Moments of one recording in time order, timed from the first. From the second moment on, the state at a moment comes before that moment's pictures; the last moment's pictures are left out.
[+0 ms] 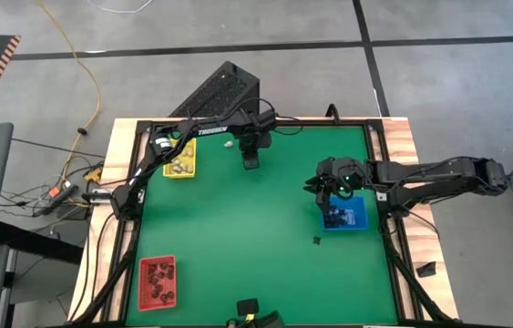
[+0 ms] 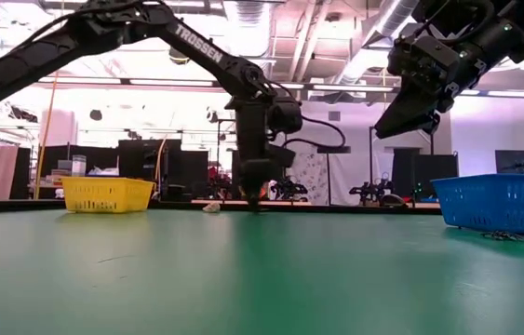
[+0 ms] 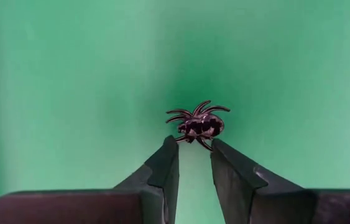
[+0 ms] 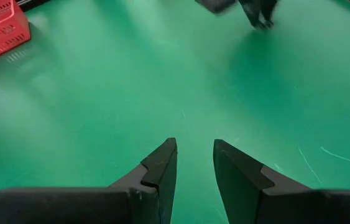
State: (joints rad) left arm 0.50 2.34 1.95 -0.96 -0.04 0.35; right arm -0.13 0.94 0.53 -0.18 0.05 0.33
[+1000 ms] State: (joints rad) left arm 0.03 2.24 1.75 0.23 0.24 0.28; right arm -0.11 0.32 0.53 -0.45 0.05 0.40
